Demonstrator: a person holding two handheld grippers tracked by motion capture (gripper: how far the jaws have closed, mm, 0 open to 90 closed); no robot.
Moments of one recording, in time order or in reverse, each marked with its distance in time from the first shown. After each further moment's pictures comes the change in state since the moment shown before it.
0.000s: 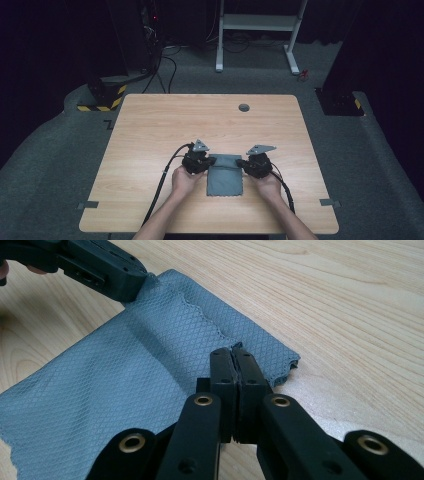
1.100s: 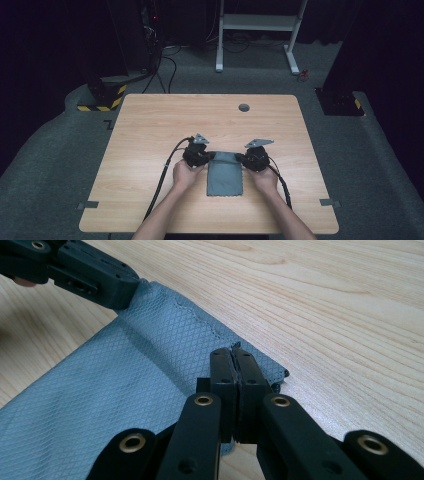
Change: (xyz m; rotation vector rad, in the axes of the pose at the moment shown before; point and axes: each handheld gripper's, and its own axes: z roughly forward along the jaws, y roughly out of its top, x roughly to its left) left arm 0.018 0.011 0.011 0.016 0.011 -0.053; right arm -0.012 0.012 0.015 0.001 -0.022 0.067
